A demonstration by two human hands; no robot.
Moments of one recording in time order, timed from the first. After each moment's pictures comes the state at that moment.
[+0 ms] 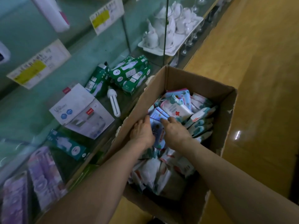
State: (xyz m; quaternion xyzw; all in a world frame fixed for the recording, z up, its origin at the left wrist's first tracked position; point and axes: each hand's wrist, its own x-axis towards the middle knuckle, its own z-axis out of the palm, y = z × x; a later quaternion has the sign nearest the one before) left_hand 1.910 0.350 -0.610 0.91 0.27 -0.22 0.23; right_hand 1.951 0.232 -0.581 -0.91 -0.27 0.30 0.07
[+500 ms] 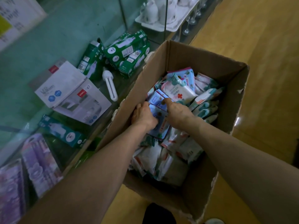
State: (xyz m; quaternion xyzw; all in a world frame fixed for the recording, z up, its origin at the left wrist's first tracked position) left_hand 1.916 0.350 -0.639 0.89 0.32 -0.18 0.27; right_hand 1.969 0.236 -0.610 -0.92 -0.26 0.29 0.10
